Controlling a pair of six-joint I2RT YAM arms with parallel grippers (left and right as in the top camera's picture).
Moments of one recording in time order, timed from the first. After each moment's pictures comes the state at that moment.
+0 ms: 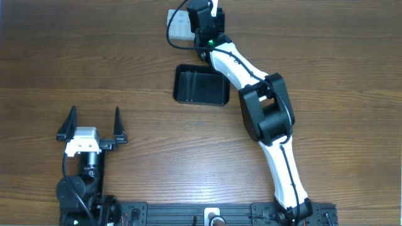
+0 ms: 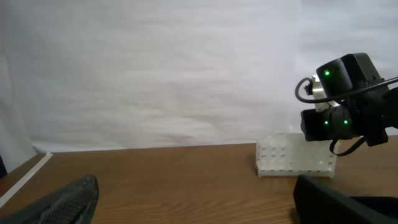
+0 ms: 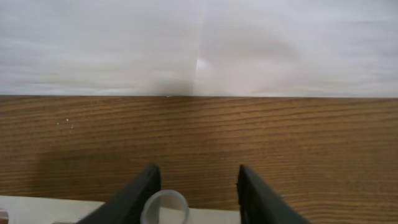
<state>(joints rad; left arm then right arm) -0.06 0.01 0.13 0.02 -0.06 0.06 0.45 2.45 1.94 0.00 0.50 0.18</state>
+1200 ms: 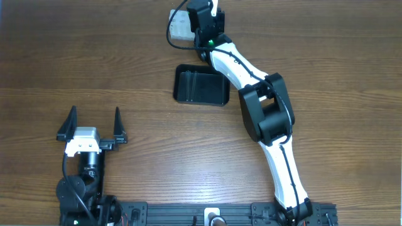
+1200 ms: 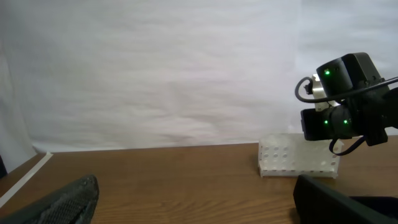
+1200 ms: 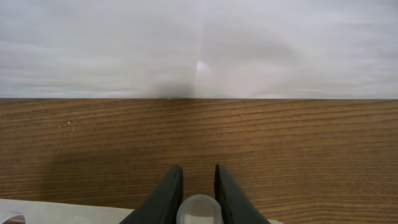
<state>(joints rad) -0.06 0.01 0.13 0.02 -0.06 0.06 0.45 2.45 1.94 0.01 0.50 0.18</state>
